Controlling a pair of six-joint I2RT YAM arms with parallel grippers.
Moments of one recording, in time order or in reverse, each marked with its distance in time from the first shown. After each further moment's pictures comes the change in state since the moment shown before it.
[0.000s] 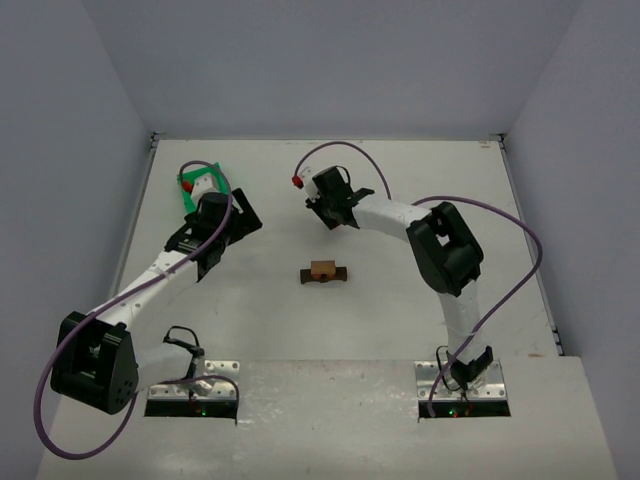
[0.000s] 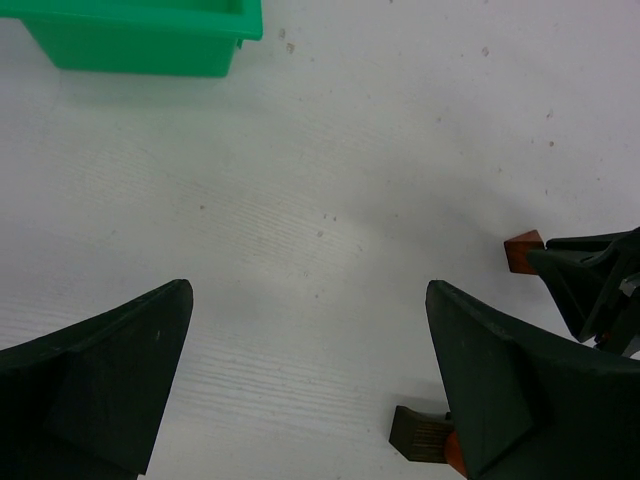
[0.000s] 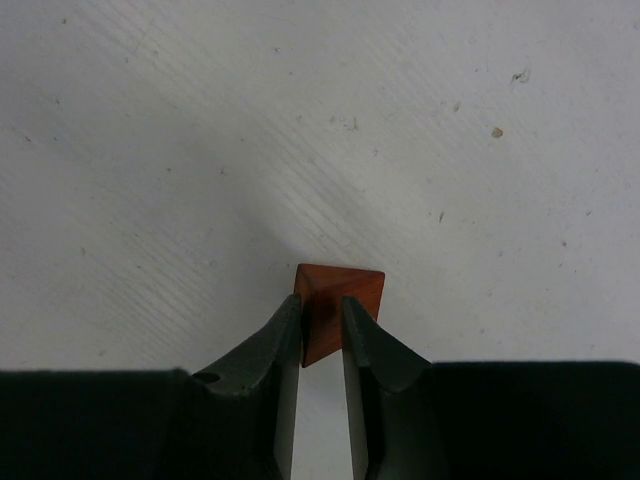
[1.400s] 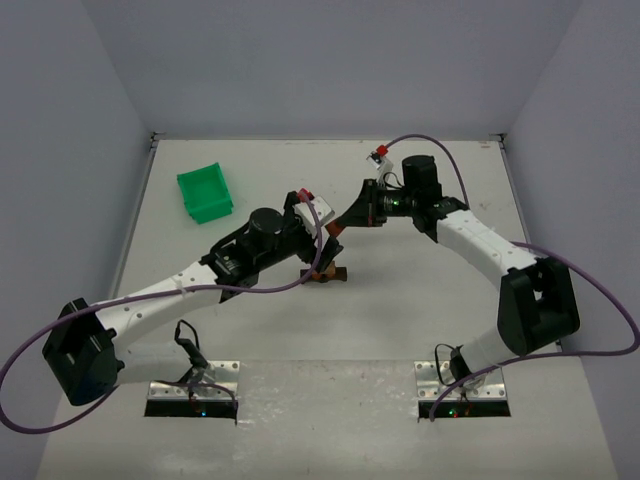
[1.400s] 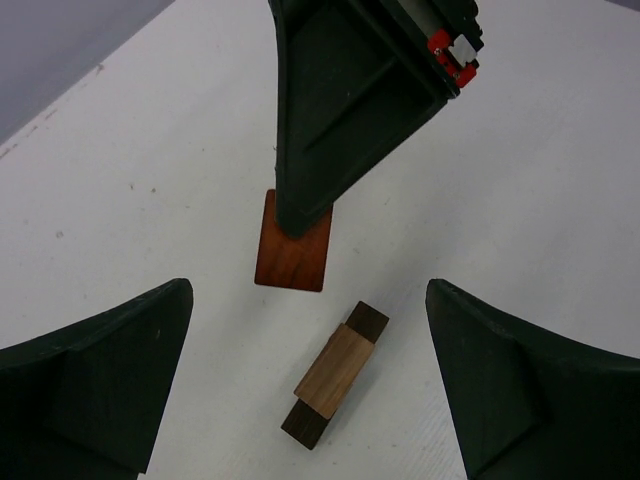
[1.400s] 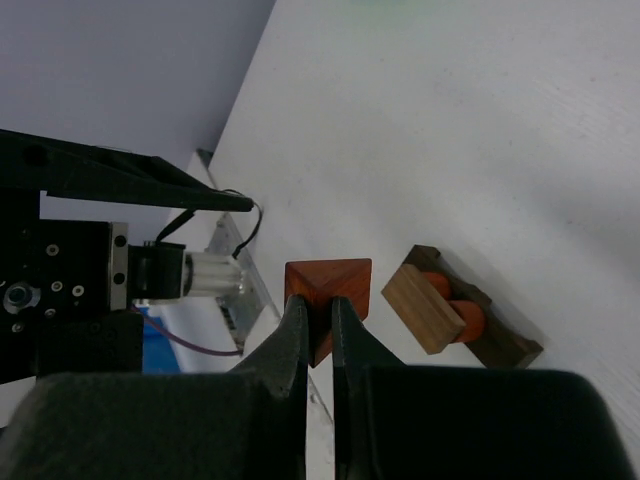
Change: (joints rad) left arm -0.492 0.012 0.071 0.321 0.388 0.779; right arm -0.283 -0.605 -0.455 0.170 -0.952 0.740
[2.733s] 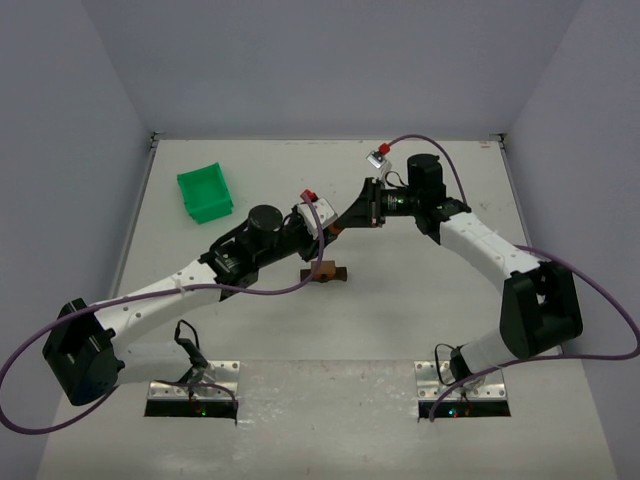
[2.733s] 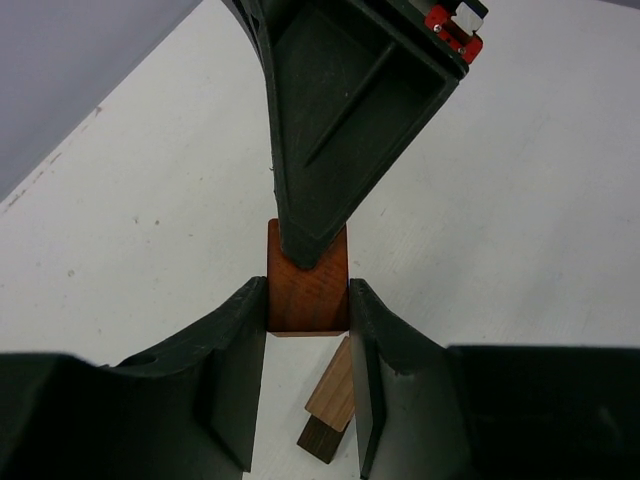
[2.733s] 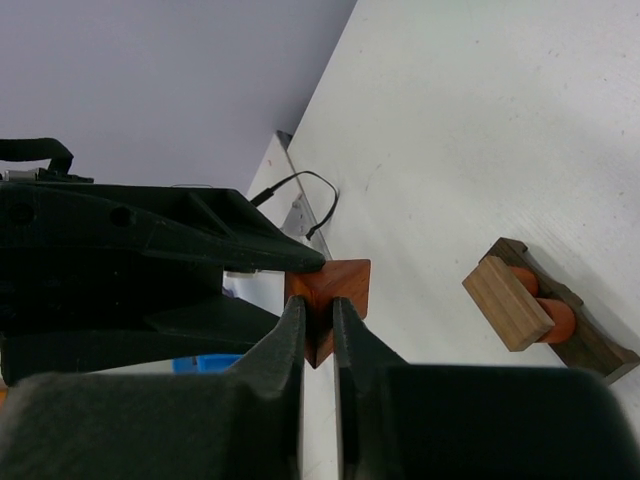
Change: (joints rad) left arm 0.001 -0.004 0.015 0.001 0.061 0.057; right arm -0.012 -0.023 -0.019 0.082 -0.147 0.128
